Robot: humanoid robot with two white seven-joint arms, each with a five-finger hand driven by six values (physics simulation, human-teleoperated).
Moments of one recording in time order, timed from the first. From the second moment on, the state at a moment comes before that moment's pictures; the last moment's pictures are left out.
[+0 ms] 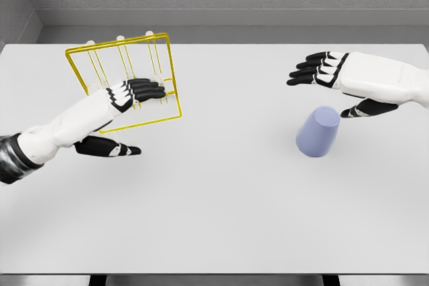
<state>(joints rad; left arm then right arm) -0.19 0.83 -0.42 -1.80 -0.10 -0.61 -0.11 -0.66 -1.12 0.68 -1.73 0.12 -0.61 0.33</state>
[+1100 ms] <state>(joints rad) -0.06 0.90 -0.49 -1.80 0.25 -0.61 -0.05 -0.67 -1.00 0.74 -1.59 0.44 -0.61 0.41</state>
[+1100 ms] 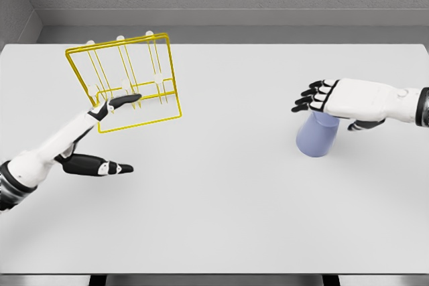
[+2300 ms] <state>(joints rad) -0.08 1.07 -0.76 -1.80 0.62 -0.61 -0.04 -0.67 -0.97 0.81 -1.57 0.51 -0.61 0.40</state>
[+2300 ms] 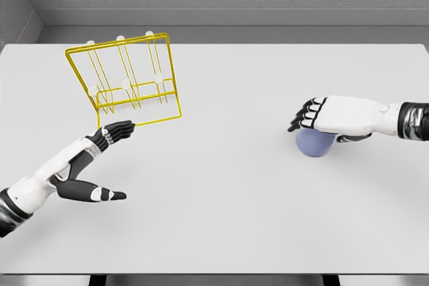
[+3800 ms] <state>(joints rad) -0.16 1.02 -0.79 -1.78 0.62 -0.42 -0.04 -0.76 -0.97 0.76 -1.77 0.50 -0.61 0.46</state>
